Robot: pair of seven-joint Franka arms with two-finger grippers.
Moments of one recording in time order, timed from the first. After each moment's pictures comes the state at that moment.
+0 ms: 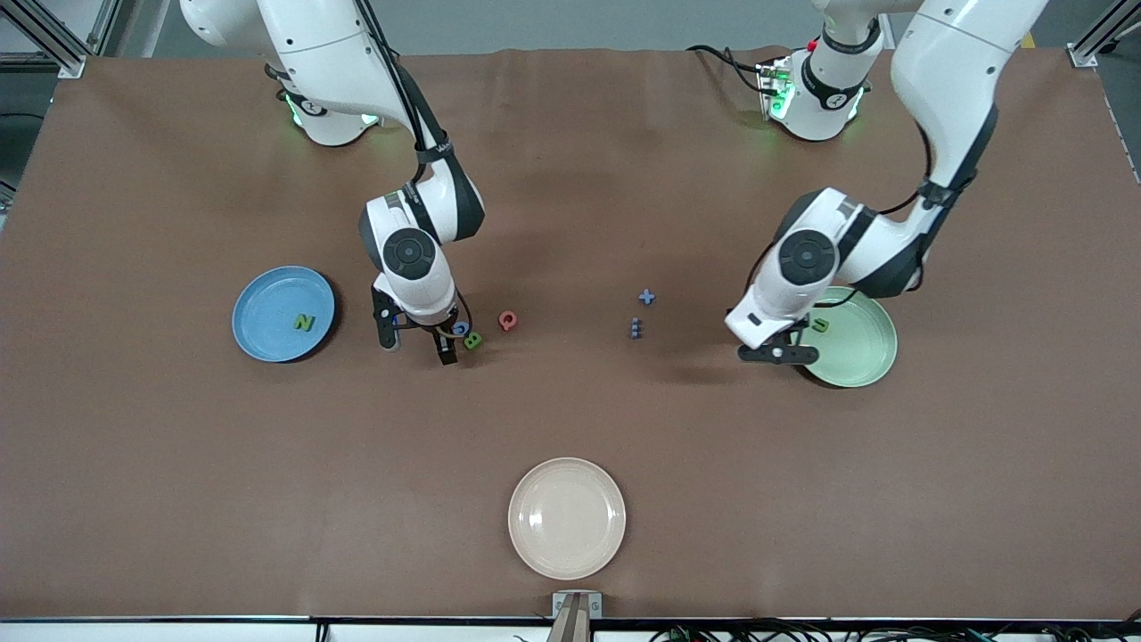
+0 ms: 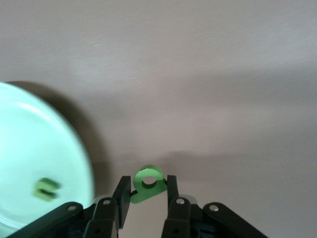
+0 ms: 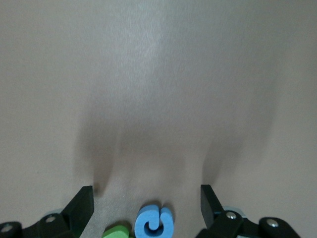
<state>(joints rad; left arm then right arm) 0.13 0.43 -0.48 -2.11 0.40 2.36 -0.53 0.87 0.57 -0.34 -2.02 0.19 2.51 1.75</state>
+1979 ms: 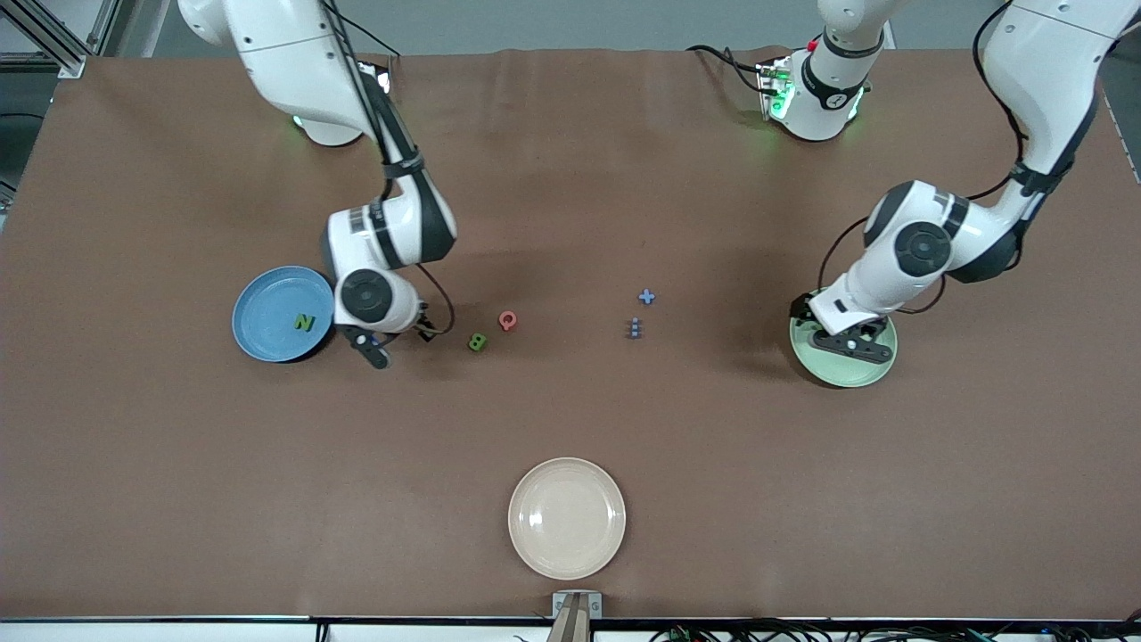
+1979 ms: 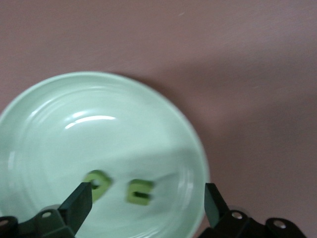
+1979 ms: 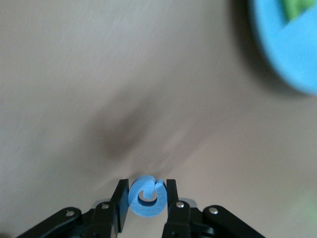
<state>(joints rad) 0.57 0.43 -0.74 -2.26 0.52 2.49 -0.30 0.75 0.52 -0.39 -1.96 0.24 2.09 0.98</state>
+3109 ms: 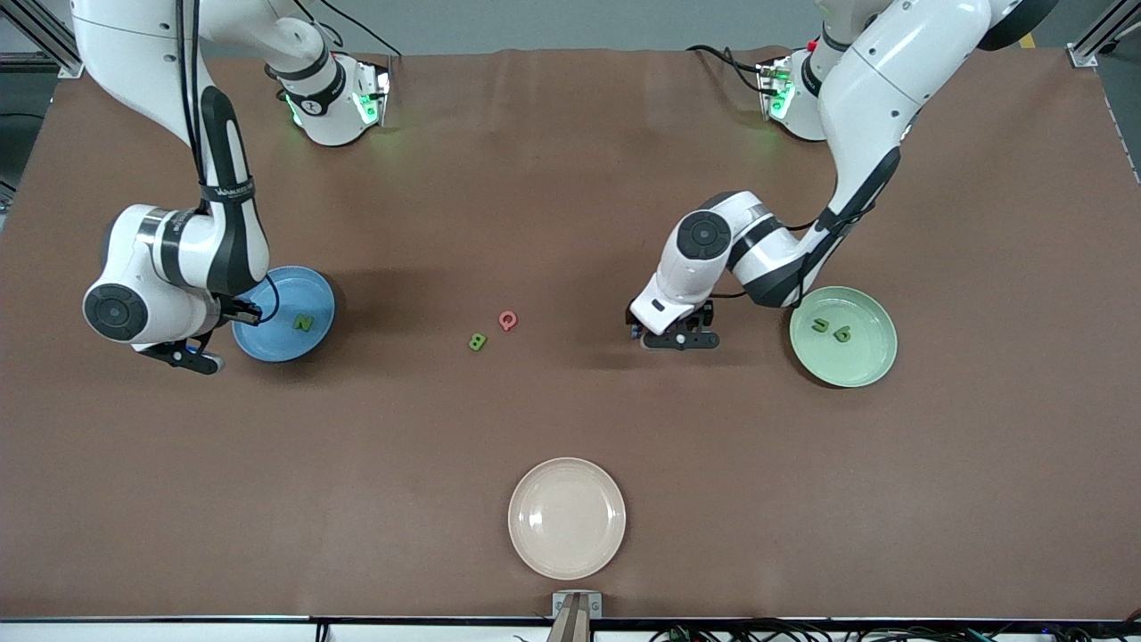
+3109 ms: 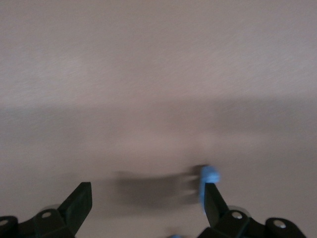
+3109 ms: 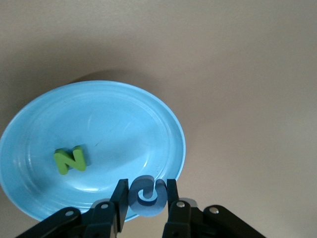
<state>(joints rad) -0.09 0.65 -0.57 -1.93 0.52 2.49 -0.97 0.63 0.44 -0.73 -2.04 0.09 1.99 0.17</state>
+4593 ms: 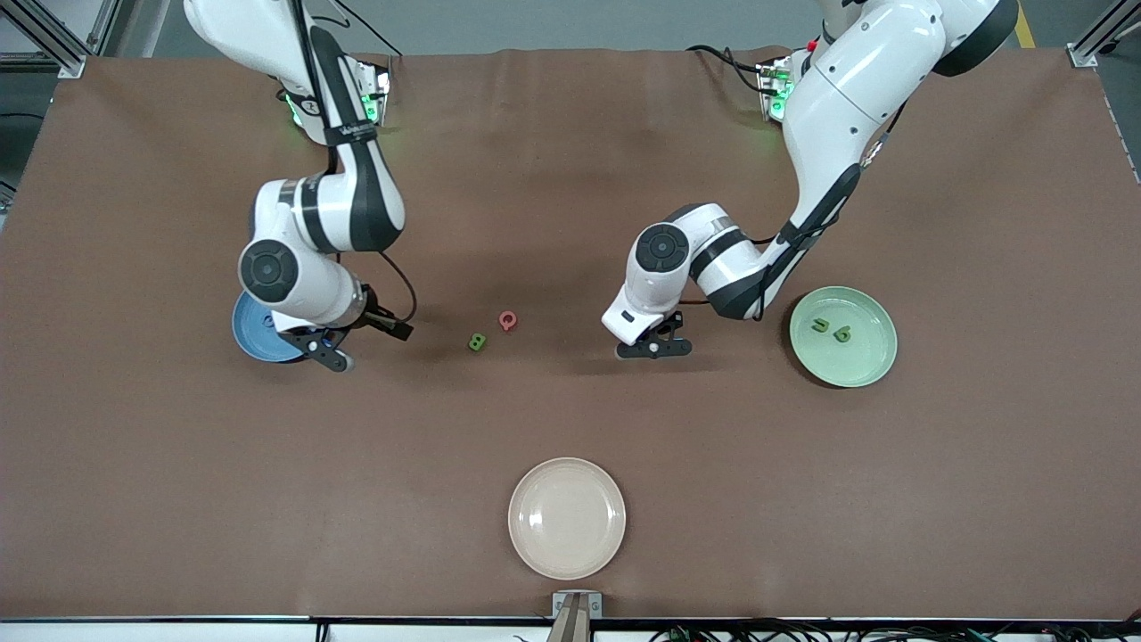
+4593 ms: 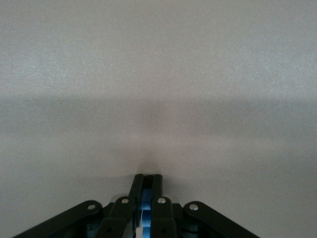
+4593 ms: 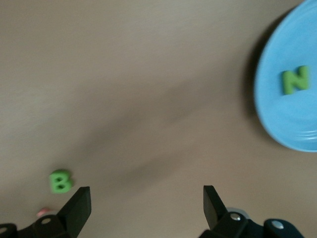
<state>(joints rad) -0.21 0.74 -0.50 -1.80 0.52 2.40 -1.03 1.02 0.42 -0.71 -1.99 0.44 2.11 0.59</state>
